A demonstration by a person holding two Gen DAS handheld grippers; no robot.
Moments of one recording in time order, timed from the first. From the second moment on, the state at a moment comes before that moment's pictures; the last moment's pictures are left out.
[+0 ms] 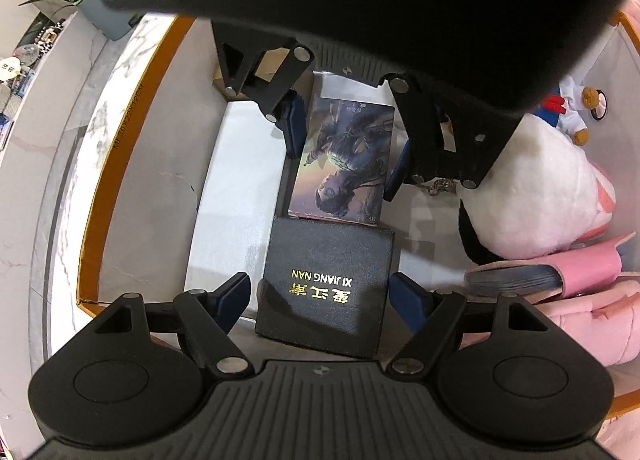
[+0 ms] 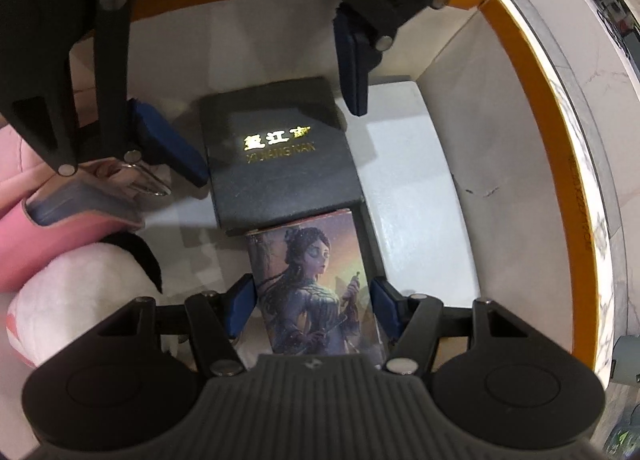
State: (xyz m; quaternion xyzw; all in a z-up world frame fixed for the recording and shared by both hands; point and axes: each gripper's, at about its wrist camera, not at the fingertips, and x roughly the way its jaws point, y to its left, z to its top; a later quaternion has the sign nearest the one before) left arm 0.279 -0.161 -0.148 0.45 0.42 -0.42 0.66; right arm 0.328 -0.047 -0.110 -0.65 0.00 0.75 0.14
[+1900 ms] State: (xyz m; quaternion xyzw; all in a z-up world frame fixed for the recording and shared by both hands) left arm 0.249 -0.099 -0.075 0.39 0.36 -0.39 0.76; right arm 0.367 -0.037 -0.018 -0.59 0.16 0.72 0.33
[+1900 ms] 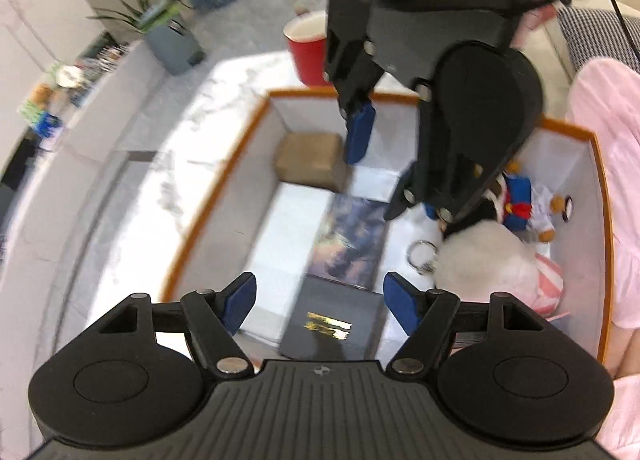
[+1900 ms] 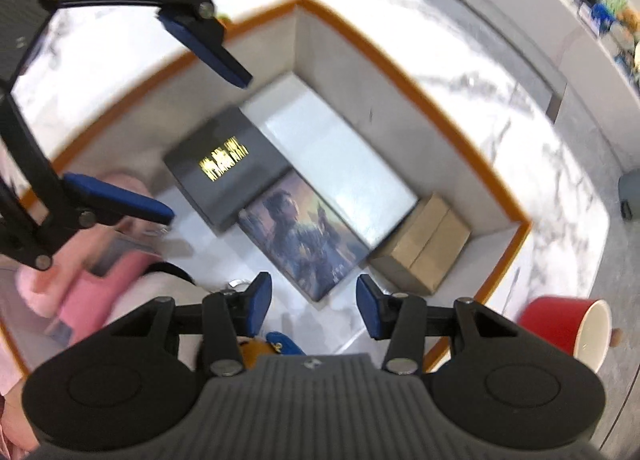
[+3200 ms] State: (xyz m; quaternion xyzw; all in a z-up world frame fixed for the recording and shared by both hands) left arm 0.273 0.056 -0.088 0.28 0.45 -0.32 0.78; right arm 0.148 0.007 -0.075 -0.64 0.01 0.76 0.13
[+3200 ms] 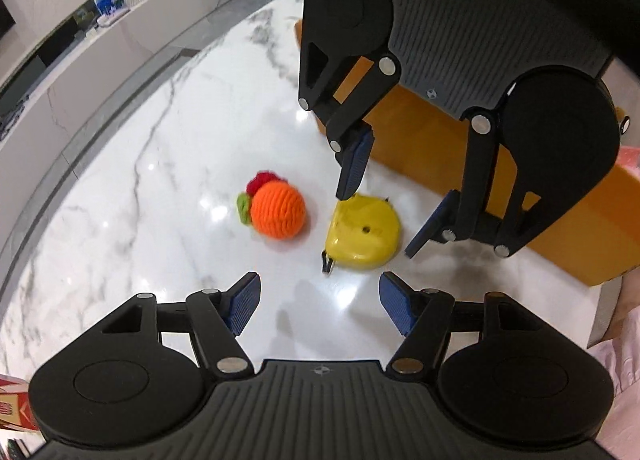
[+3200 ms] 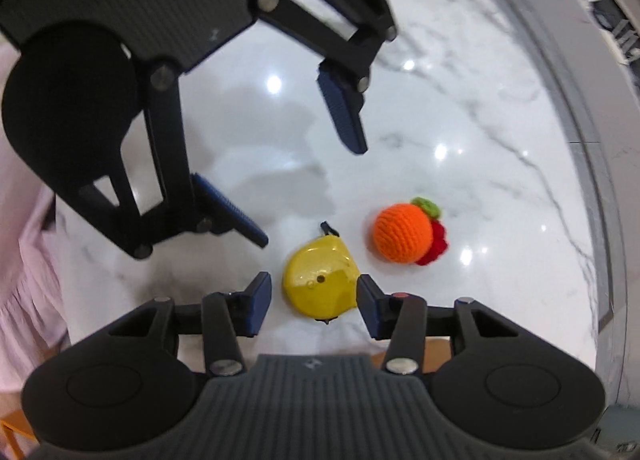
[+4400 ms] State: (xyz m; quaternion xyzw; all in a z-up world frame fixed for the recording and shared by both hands) left arm 0.260 0.084 -0.052 0.23 0.45 -0.30 0.81; right arm 0.157 0.009 -0.061 -0.63 0.06 0.75 0.16
